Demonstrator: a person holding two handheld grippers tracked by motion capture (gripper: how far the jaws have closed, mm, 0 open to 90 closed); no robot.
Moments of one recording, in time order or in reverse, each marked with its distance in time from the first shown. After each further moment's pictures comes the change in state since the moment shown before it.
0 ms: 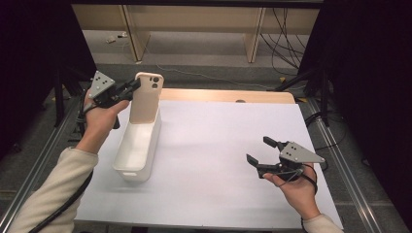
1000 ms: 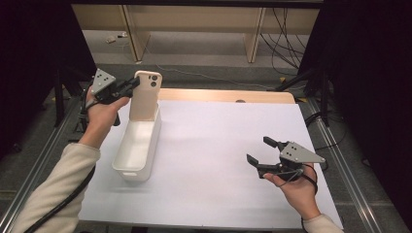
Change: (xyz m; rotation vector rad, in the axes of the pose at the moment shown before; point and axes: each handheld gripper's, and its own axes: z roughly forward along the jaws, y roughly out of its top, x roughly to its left) left arm 0.014 -0.008 0.014 0.015 0.020 -0.014; right arm -0.002 0.000 0.000 -0.017 0.001 -0.020
